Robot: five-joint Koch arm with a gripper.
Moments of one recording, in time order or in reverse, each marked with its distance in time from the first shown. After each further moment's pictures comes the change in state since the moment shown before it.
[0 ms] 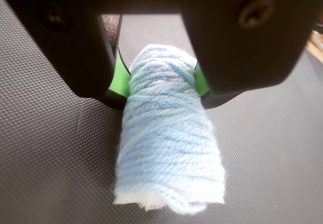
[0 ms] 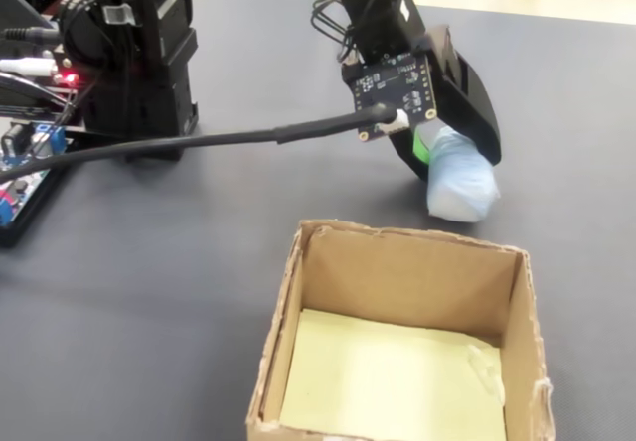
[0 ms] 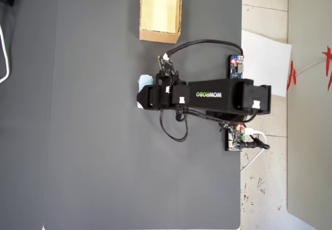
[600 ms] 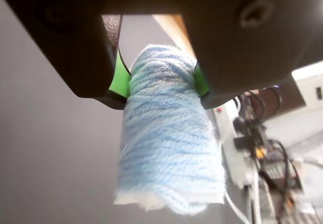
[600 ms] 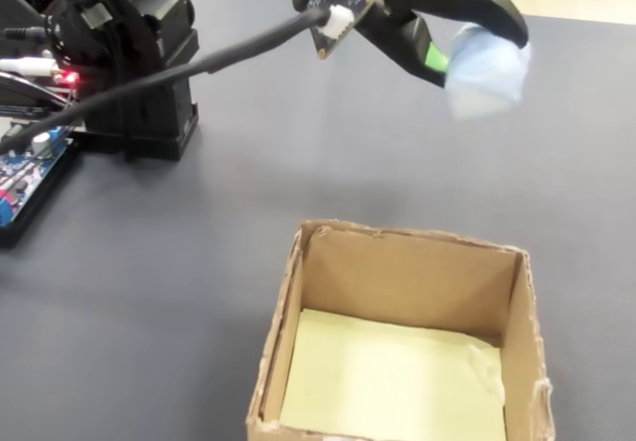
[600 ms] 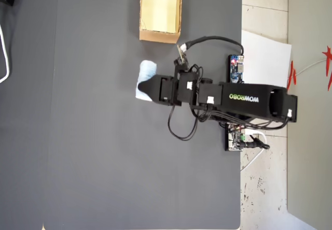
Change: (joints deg) arm 6.5 24.1 2.9 -6.0 -3.5
